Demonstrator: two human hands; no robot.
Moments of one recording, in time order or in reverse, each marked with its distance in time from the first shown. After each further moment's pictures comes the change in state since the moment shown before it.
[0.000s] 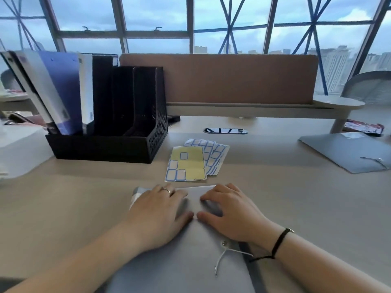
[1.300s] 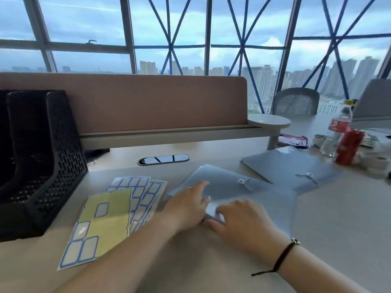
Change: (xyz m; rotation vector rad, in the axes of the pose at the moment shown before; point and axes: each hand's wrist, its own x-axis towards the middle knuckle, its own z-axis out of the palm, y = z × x) left_hand 0.251 0.147 0.052 -0.548 -0.183 0.215; right_hand 0.017 0.147 -0.092 -0.475 -0.060 0.408
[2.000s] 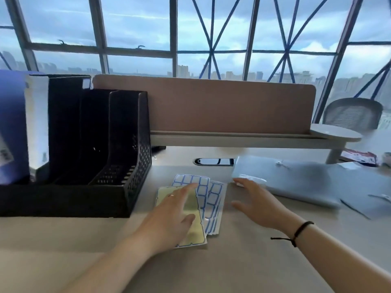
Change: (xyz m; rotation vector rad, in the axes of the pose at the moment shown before) left_hand -0.138 -0.122 -0.098 -0.018 0.196 -0.050; right_hand 0.093 -0.079 0.013 0.568 0.059 -0.078
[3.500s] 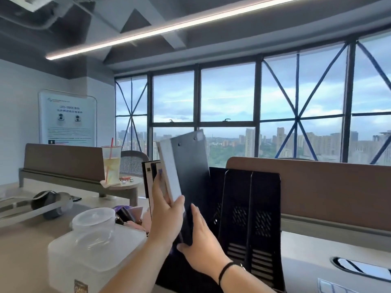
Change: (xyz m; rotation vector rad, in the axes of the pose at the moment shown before) left_hand -0.045 -0.178 -0.272 -0.518 1.115 -0.137; right_hand 0.101 -0.430 0.162 0.326 -0.133 -0.512
